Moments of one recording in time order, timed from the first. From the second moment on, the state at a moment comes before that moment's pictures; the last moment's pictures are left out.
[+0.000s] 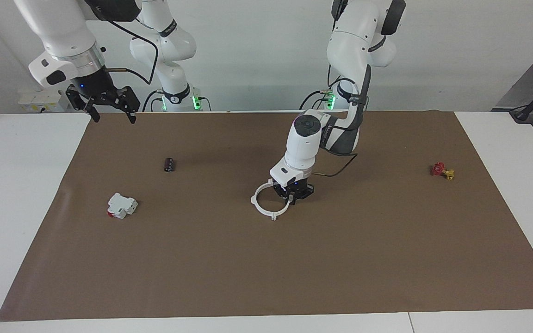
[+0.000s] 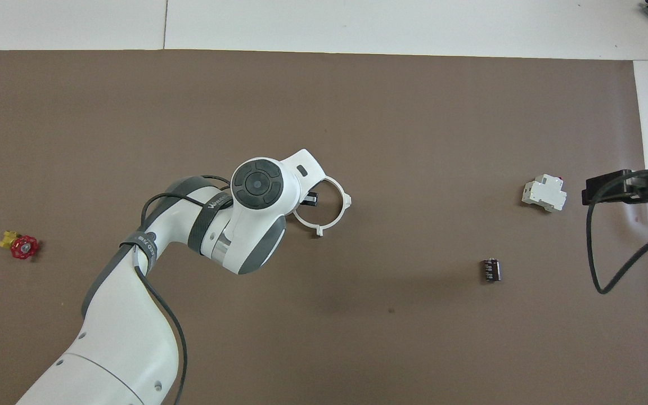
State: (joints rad) left arm -0.57 0.45 -0.02 -1.84 0.02 2.43 -0.40; right arm 0.12 -0.08 -0.11 -1.65 -0.02 1.57 0.08
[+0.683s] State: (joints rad) left arm -0.57 0.45 -0.02 -1.85 0.02 2.44 -0.40; right arm 0.12 -0.08 -0.11 -1.65 -0.02 1.57 0.08
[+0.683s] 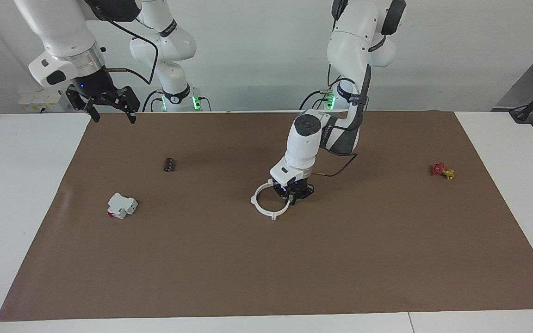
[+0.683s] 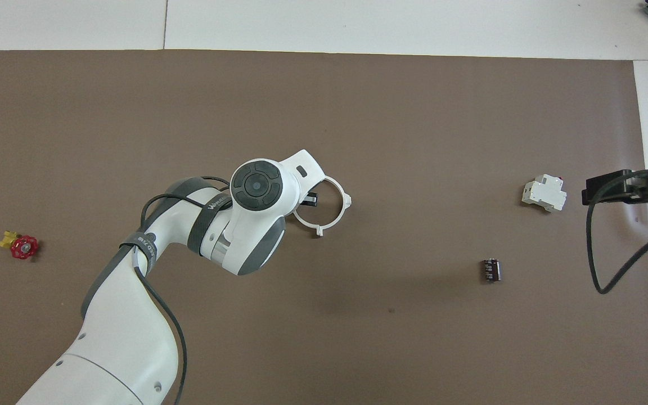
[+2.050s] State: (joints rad) left arm -0.57 0.44 -0.02 -1.85 0.02 2.45 -0.41; right arm 0.12 -0.08 -0.11 -1.65 -0.02 1.57 0.08
